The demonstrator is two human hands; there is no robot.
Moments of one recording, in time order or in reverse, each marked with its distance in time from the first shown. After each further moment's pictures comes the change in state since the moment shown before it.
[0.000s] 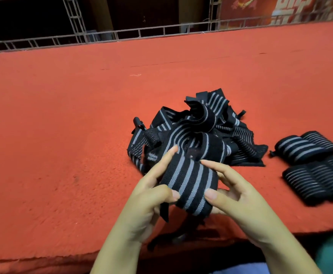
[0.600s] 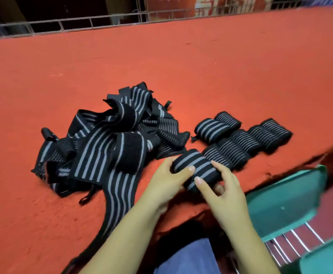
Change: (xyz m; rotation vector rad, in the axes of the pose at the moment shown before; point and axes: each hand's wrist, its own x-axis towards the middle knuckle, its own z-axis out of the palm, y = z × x) left_hand 0.102 -0.092 0.147 0.210 -0.093 -0.332; right_hand -0.051 0.046 -0.126 -0.605 0.830 -0.040
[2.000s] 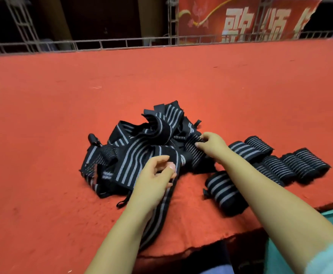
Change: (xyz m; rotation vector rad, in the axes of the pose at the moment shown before) left_hand -0.030 0.027 -0.087 0.037 0.319 0.264; right_hand 0.170 -0.070 0.096 -0.483 -0.371 -0.042
